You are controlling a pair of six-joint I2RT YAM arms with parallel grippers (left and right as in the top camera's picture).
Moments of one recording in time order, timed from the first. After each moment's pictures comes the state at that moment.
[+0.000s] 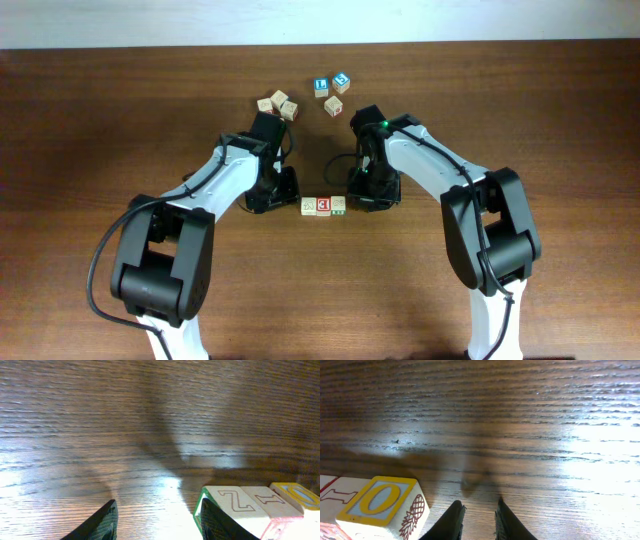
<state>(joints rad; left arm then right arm) -0.32 1.98 1.31 -0.78 0.20 -0.49 0.39 2.16 1.55 -1.02 -0.23 0.49</state>
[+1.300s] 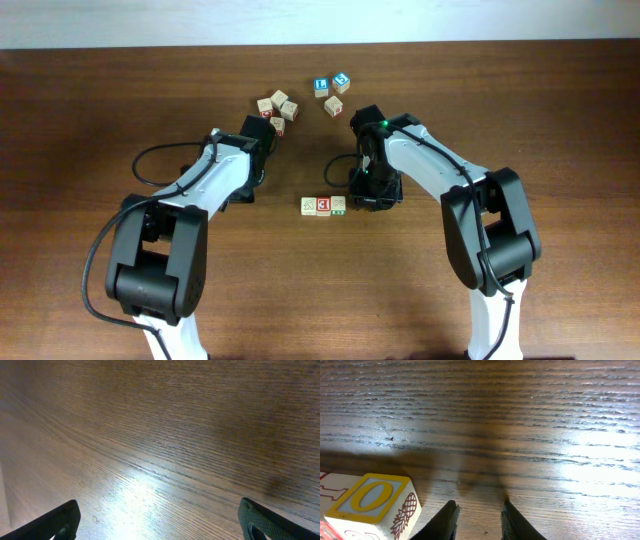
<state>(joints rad) -0.28 1.98 1.31 -0.90 -0.66 -0.40 0.39 2.16 1.55 -1.03 -0.21 0.44</state>
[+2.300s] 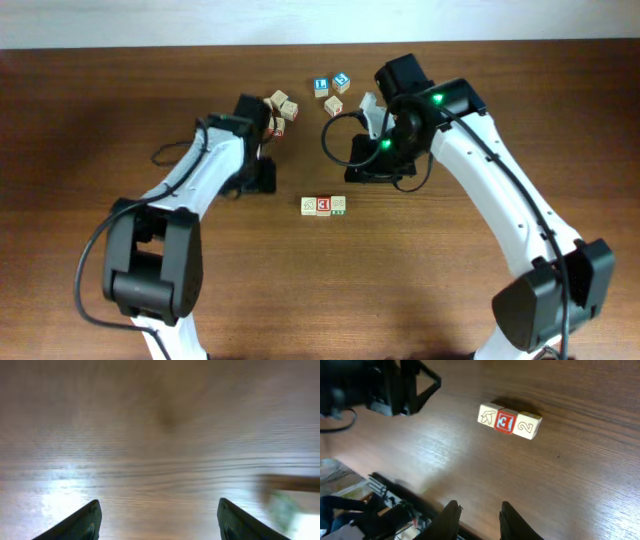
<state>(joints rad) -0.25 1.96 1.49 -1.00 -0.05 -0.26 0.37 1.81 1.76 -1.29 -0.48 0.26</state>
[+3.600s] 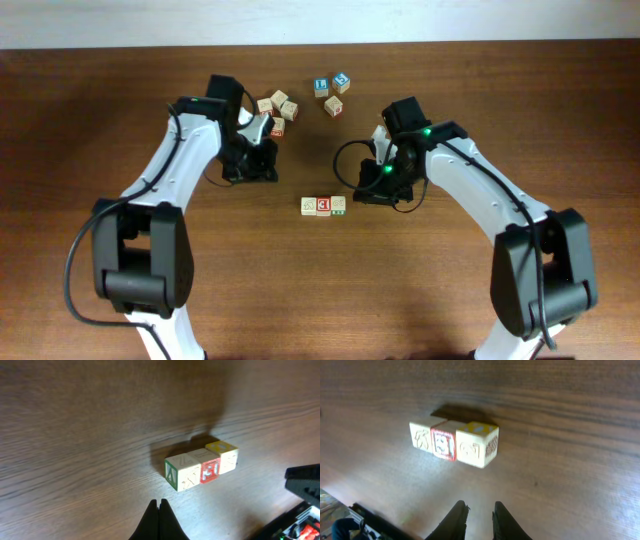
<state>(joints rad) -0.16 2.00 1.56 -1.05 0.46 -0.10 0.32 1.88 1.36 -0.88 -0.49 0.36</state>
